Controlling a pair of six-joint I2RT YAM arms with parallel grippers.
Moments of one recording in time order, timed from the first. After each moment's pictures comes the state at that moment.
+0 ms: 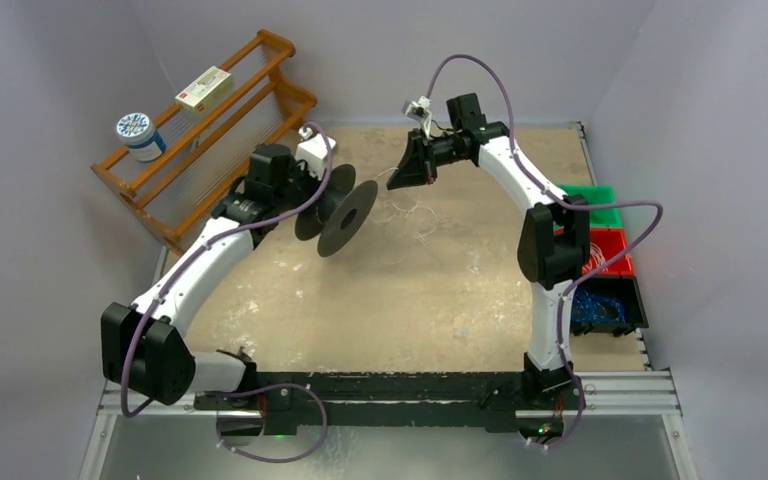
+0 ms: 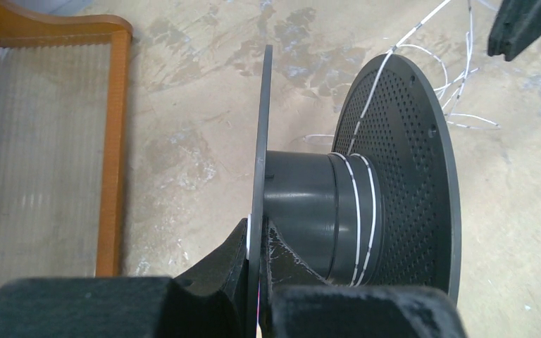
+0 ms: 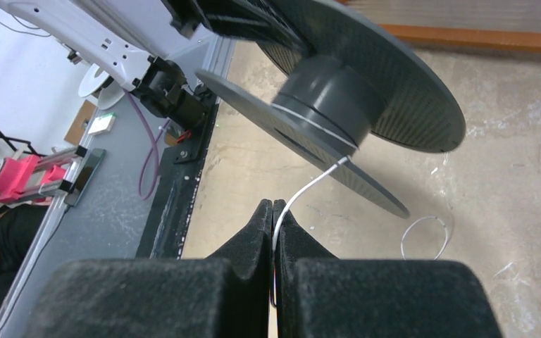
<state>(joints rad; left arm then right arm) -0.33 1.33 1.13 -0.34 0.21 0.16 0.32 2.10 1.91 -0.73 -1.43 -0.35</state>
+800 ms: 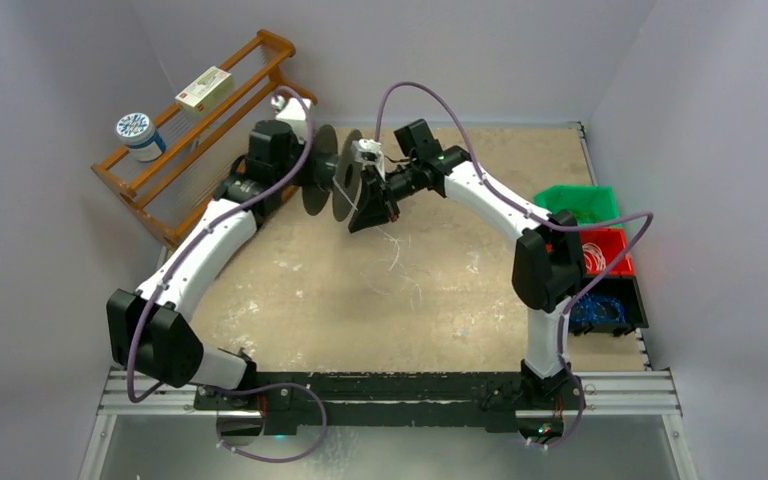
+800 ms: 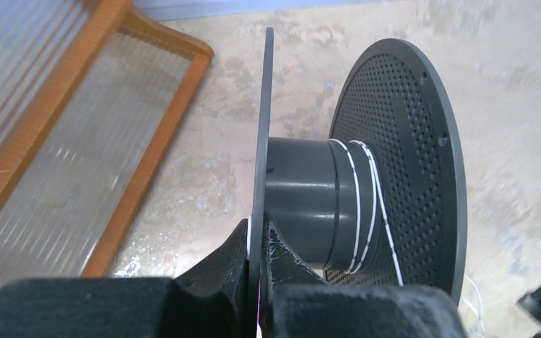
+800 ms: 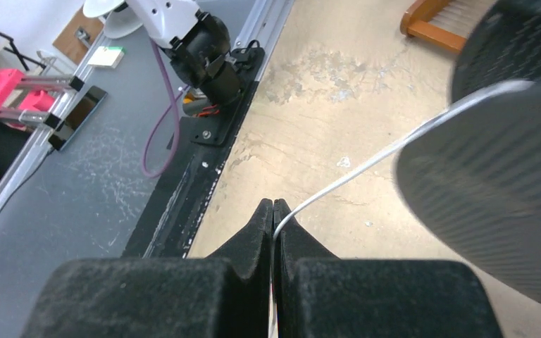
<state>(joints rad) -0.37 1.42 1.28 -0.32 -0.10 -0.14 0.58 1.97 1.75 -0.62 -1.35 -0.42</state>
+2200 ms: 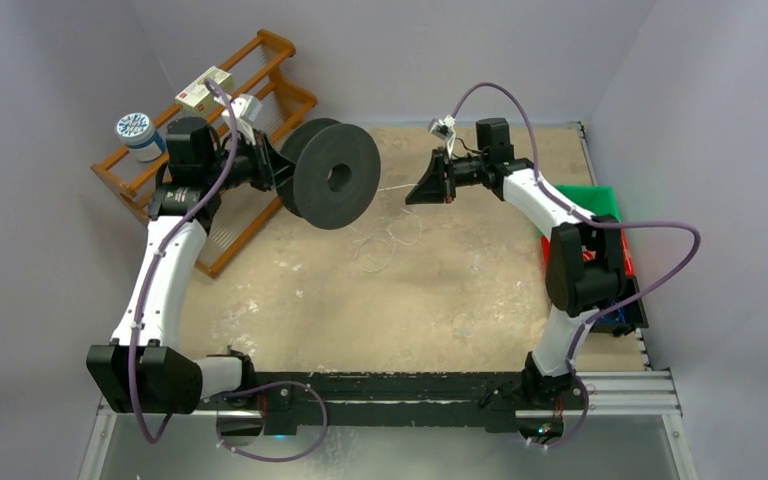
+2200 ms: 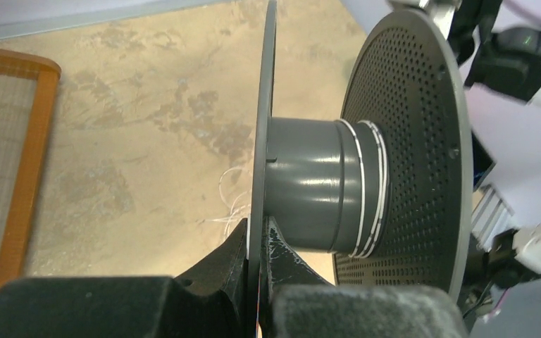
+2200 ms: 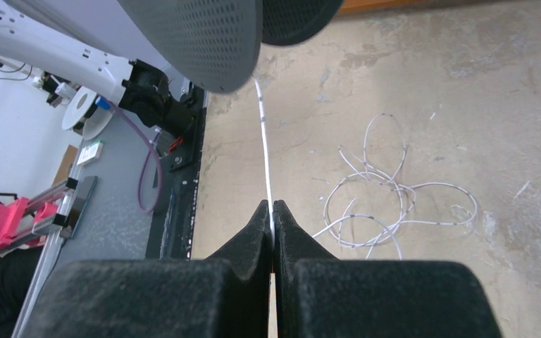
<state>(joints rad) 0.00 1.25 1.30 -0.37 0.75 -0.25 0.25 1.83 1.40 -0.24 -1.36 -0.05</state>
